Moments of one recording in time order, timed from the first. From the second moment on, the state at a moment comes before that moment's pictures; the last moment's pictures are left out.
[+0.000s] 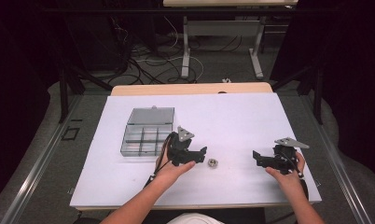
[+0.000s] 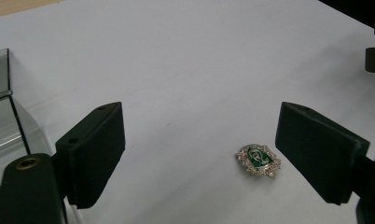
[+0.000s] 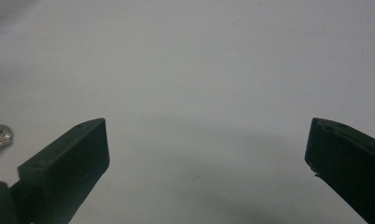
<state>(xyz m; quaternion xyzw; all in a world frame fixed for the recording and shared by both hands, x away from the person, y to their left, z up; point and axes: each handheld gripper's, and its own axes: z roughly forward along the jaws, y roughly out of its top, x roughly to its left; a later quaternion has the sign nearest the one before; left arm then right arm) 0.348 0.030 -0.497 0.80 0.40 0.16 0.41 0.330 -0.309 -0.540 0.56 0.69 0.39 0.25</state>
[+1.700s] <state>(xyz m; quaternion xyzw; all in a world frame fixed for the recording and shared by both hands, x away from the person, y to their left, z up) 0.343 -0.020 -0.549 0.84 0.39 0.12 0.34 0.332 -0.308 -0.544 0.56 0.69 0.39 0.24</state>
